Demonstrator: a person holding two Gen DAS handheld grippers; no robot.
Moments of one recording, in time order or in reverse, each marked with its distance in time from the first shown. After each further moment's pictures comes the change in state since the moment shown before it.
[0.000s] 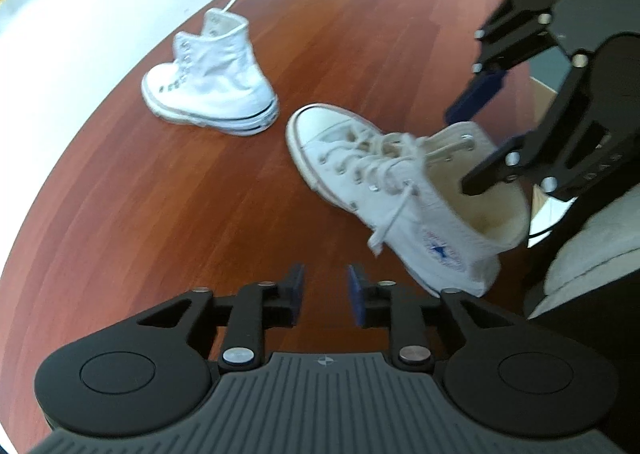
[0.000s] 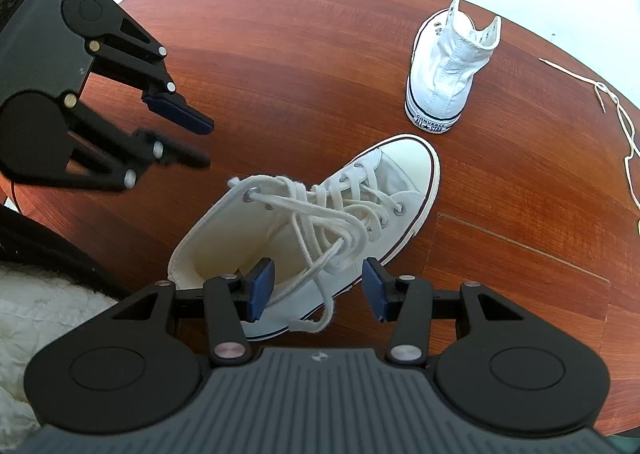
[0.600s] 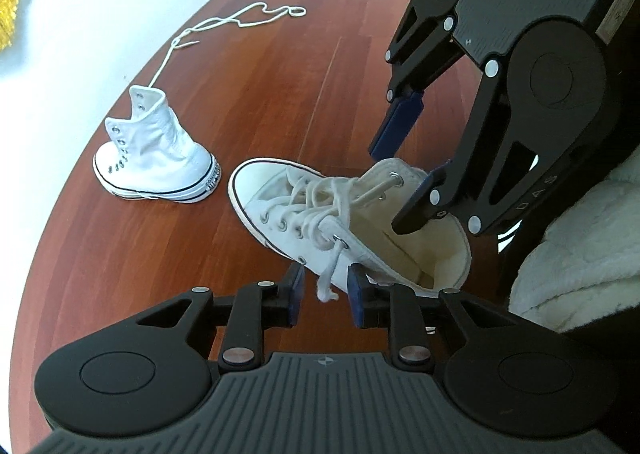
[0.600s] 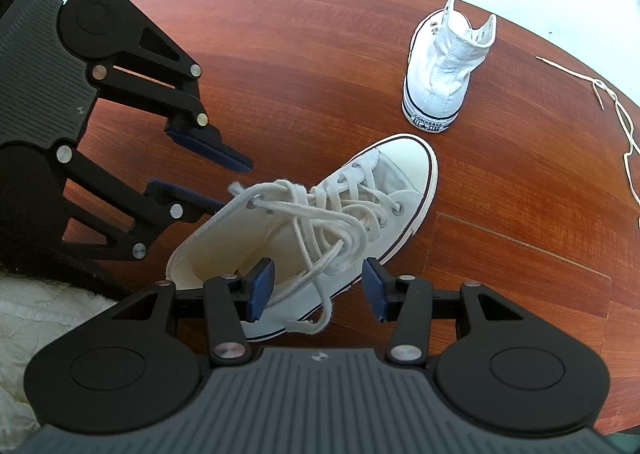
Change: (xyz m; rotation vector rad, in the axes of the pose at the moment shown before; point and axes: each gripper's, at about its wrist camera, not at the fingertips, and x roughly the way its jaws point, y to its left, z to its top) left arm 0.006 -0.035 0.023 0.200 -0.046 -0.040; right arm 0.000 -0.003 -0.003 0.005 -0.013 0.007
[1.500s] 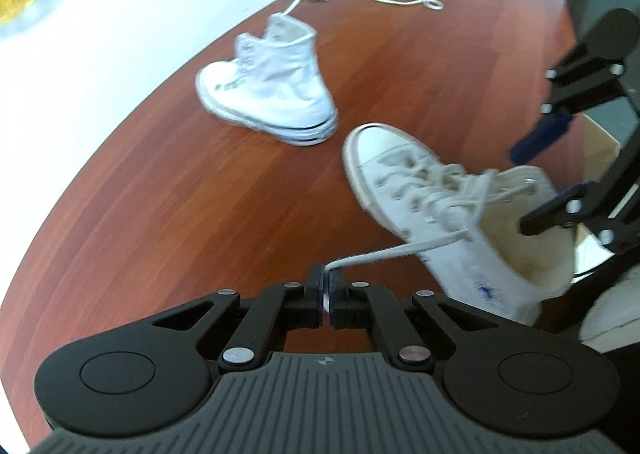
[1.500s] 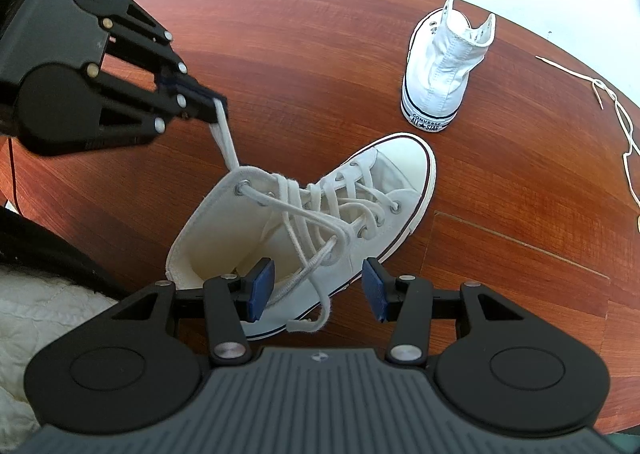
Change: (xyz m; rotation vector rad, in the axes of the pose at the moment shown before) left arm -0.006 0.057 -0.035 -0.369 0.061 0.197; right arm 0.000 -0.001 0.000 -0.005 0.006 -0.002
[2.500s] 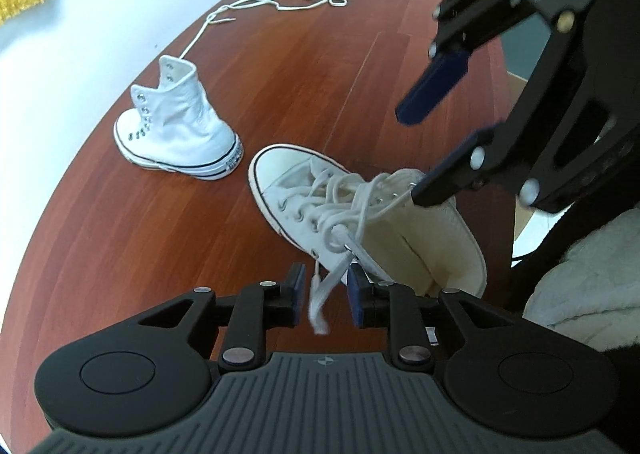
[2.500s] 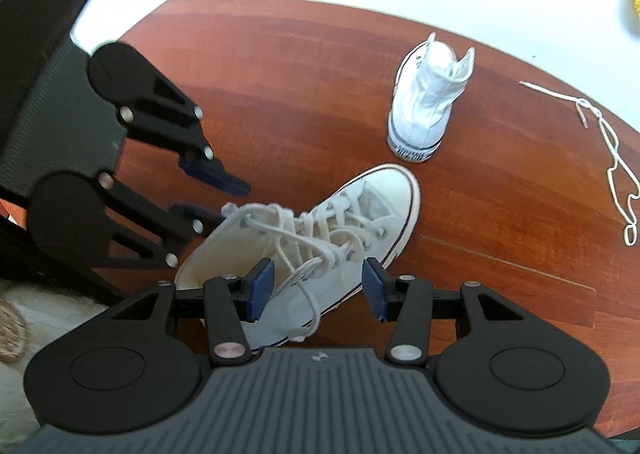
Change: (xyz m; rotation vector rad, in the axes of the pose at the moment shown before) left arm 0.003 -0.061 0.013 0.247 -0.027 -0.152; right arm -0.037 -0.008 -0.003 0.032 -0.116 -0.018
